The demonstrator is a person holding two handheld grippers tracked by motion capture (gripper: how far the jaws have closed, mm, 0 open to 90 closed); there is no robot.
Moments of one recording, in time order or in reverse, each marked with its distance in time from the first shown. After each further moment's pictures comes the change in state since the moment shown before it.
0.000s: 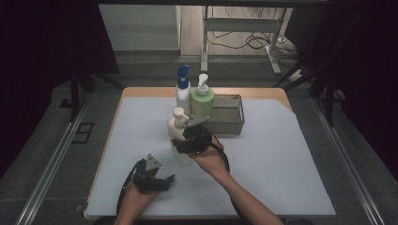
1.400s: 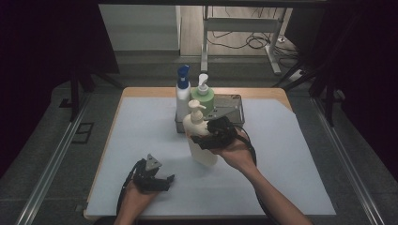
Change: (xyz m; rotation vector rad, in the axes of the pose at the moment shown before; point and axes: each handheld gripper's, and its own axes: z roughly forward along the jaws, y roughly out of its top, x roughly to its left) left arm 0.000 0.000 0.000 0.000 0.001 -0.001; right arm -0.035 0.007 -0.076 0.015 0.065 -0.002
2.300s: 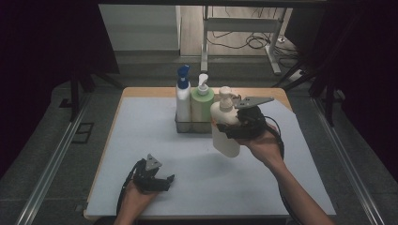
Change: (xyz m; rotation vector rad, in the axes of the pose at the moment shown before) left arm 0.000 0.000 0.000 0.003 -0.002 0.001; right arm -0.045 -0.005 -0.061 -0.025 -0.108 0.071
